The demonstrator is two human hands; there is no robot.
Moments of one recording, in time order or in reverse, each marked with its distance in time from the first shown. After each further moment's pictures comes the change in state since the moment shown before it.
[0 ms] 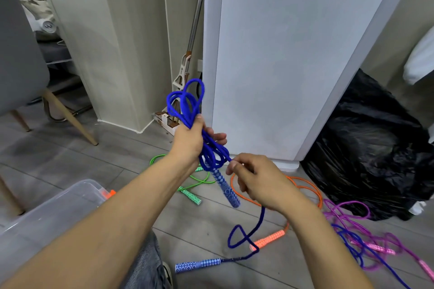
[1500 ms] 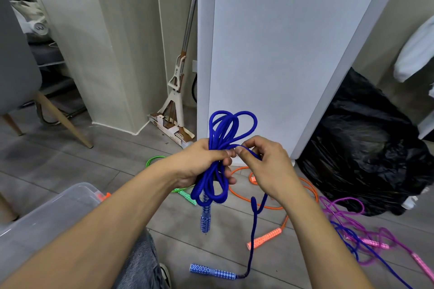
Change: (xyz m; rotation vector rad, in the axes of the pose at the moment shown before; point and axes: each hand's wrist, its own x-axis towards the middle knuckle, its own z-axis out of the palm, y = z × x) left_hand -0.036 0.009 -0.003 0.392 -0.582 -0.335; right_hand 0.003 0.008 -0.015 0.055 0.345 -0.018
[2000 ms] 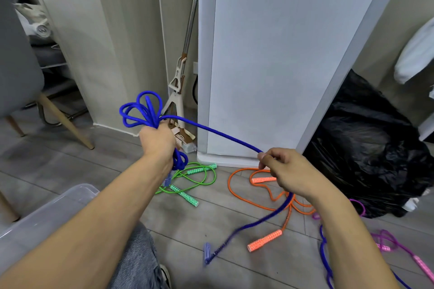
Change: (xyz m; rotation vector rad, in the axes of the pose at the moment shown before) left_hand 0.026 0.003 -0.065 -0.196 1.146 0.213; right_hand 0.003 0.015 -0.038 -0.004 -0.197 0.178
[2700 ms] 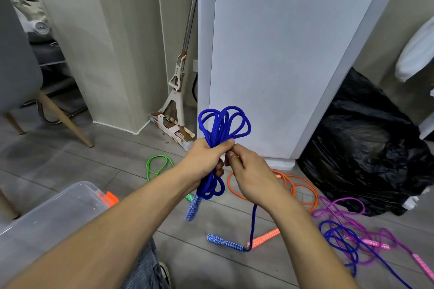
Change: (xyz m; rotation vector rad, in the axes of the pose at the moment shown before) left_hand -0.078 -0.017 0.016 0.192 -0.806 -0.040; right_hand -0.004 -0.026 0.062 -0.156 0.002 -0.220
